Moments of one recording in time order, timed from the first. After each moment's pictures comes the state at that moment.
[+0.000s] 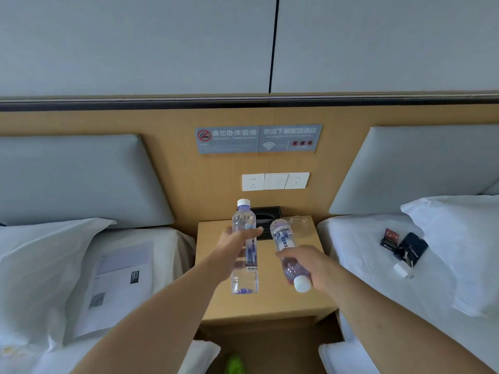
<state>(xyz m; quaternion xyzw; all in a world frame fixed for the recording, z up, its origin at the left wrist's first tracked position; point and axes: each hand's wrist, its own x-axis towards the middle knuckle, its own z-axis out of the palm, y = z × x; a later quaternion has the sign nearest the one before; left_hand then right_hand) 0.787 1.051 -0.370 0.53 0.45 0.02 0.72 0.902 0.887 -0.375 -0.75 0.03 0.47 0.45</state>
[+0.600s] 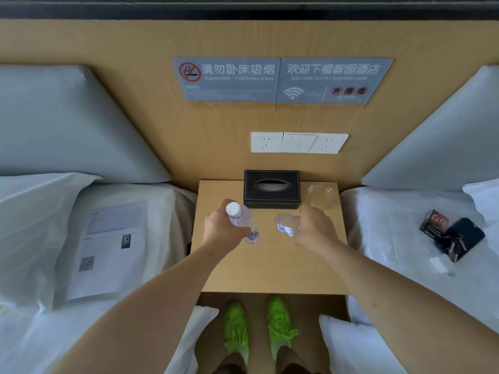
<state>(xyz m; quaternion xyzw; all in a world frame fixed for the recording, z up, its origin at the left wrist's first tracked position) 0.841 1.110 -0.475 0.72 0.50 0.05 0.49 1.005 0.966 -0.470 -0.91 -0.29 0.30 0.08</state>
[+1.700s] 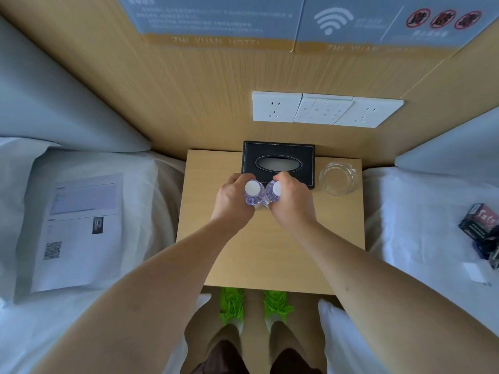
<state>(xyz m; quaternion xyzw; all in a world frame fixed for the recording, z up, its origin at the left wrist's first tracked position) 0.916 1.150 -0.602 0.80 0.43 0.04 0.41 1.028 1.048 -0.581 -0.87 -0.34 0.25 0.24</state>
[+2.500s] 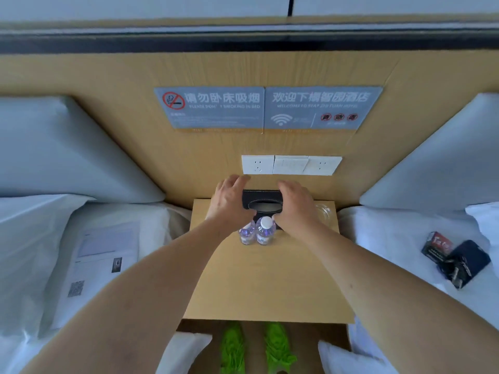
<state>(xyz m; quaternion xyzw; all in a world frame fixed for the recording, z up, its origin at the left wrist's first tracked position) 0.942 1.167 -0.458 0.89 0.36 0.01 0.28 1.067 1.037 -0.455 -0.88 -0.41 0.20 0.14</state>
